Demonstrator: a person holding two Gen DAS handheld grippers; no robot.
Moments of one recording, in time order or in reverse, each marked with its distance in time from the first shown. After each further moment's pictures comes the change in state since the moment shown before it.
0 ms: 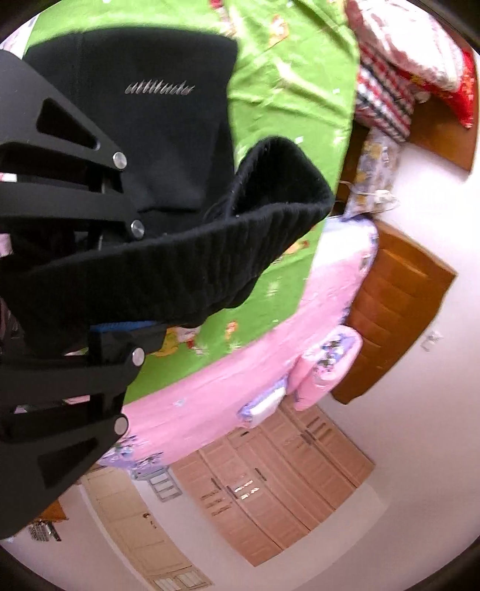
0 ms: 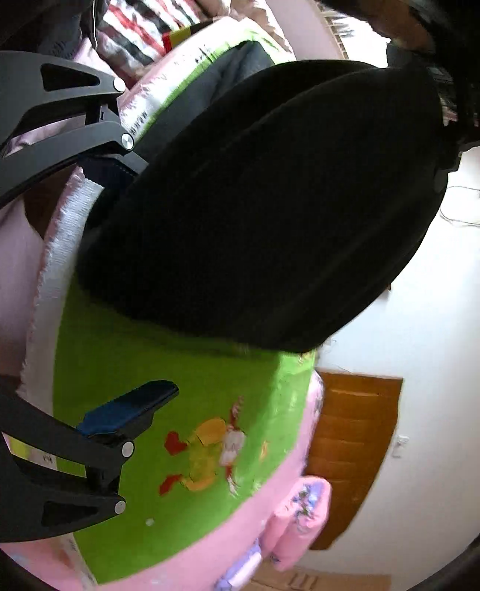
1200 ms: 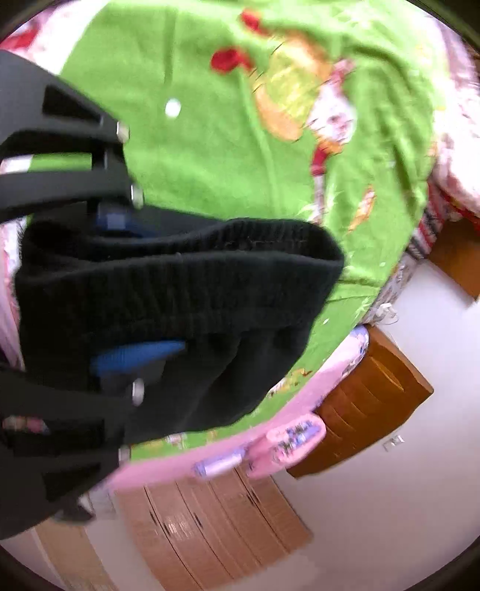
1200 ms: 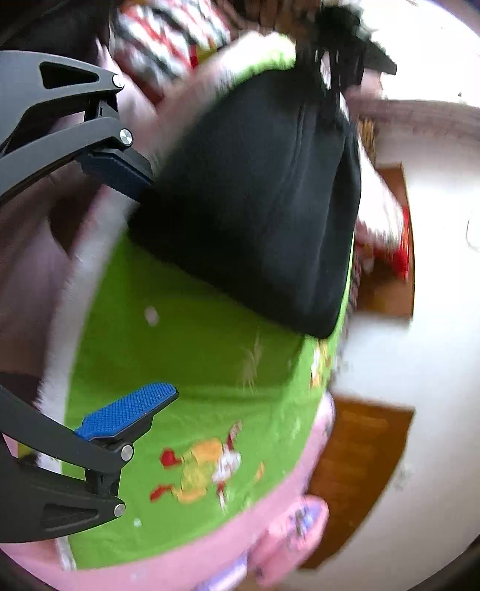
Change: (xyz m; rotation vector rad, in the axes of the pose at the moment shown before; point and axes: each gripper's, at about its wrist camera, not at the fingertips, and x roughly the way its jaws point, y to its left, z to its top) left arm -0.052 0.183 -0.069 -0.236 -0.040 0.265; right arm -0.018 0.006 0.013 -0.091 0.123 0.276
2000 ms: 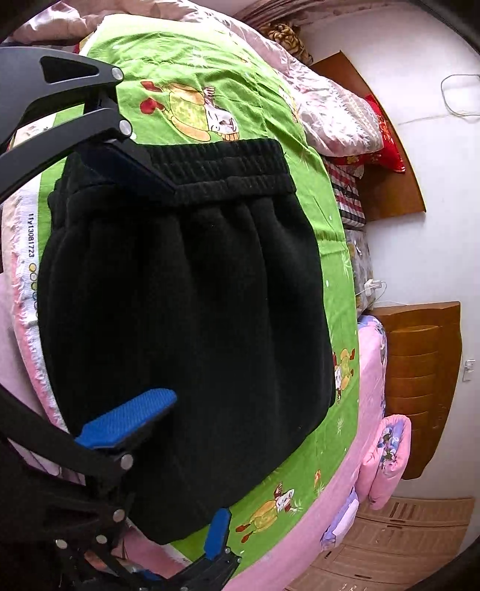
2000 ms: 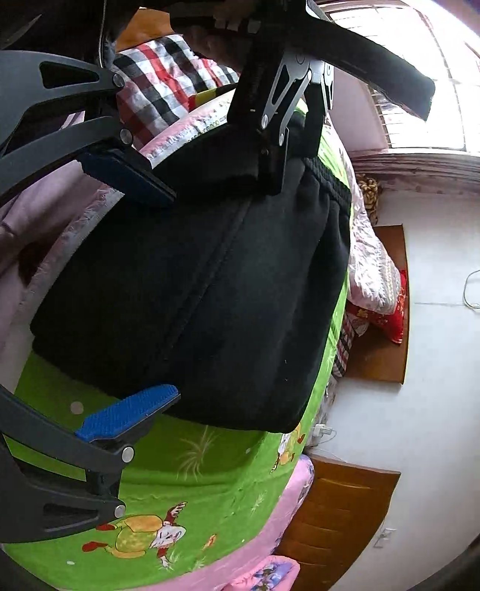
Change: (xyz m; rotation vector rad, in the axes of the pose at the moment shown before) left arm 0.030 -0.104 -0.069 0.568 -0.076 0.350; right arm 0.042 0.029 0.043 -0.114 0.025 0.113
